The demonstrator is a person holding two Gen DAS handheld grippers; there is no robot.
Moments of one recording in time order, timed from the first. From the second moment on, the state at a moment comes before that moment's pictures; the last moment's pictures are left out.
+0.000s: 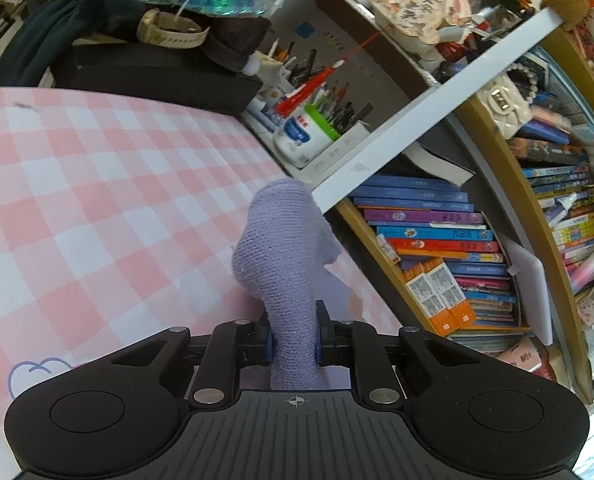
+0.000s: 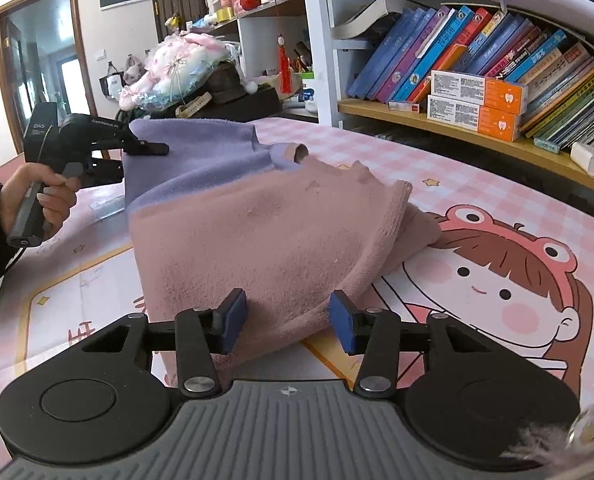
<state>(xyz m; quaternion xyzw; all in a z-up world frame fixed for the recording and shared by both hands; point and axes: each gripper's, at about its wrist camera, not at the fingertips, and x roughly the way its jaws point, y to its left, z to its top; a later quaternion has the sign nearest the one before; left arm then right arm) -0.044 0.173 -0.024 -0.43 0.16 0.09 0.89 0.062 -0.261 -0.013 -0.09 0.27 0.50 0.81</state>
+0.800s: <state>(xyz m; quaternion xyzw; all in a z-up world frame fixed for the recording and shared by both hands) -0.049 -0.125 -0.001 0.28 0.20 -0.15 0.93 0.065 -0.262 -0.014 -0.07 0.28 0.51 0.81</state>
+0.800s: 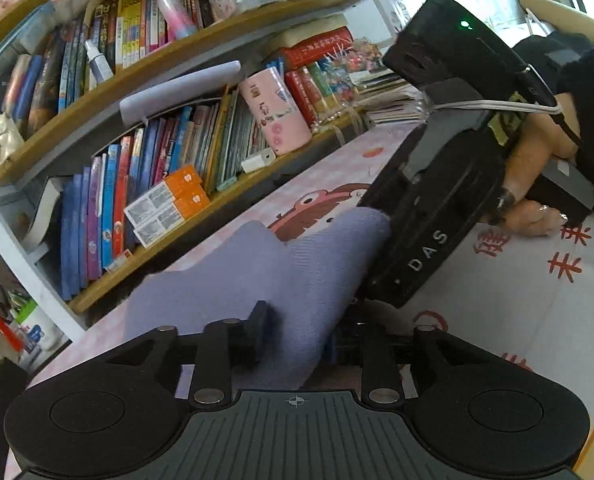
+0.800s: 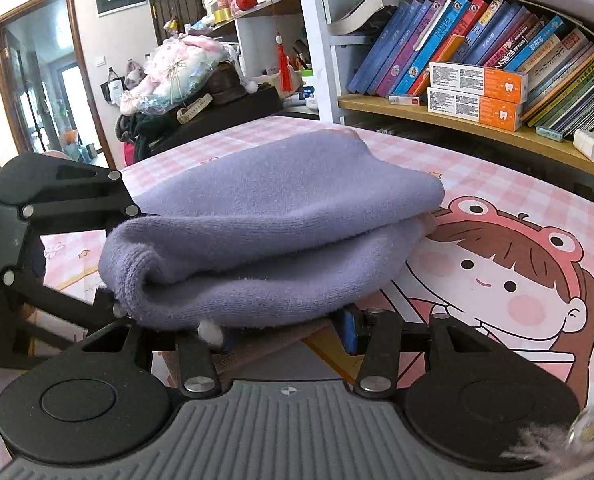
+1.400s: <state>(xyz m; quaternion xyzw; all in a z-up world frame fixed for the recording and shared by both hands) -0.049 -0.099 0.021 0.26 0.18 -0.12 0.94 0.064 -0.262 -0.014 -0.07 0.29 0.51 0.81</state>
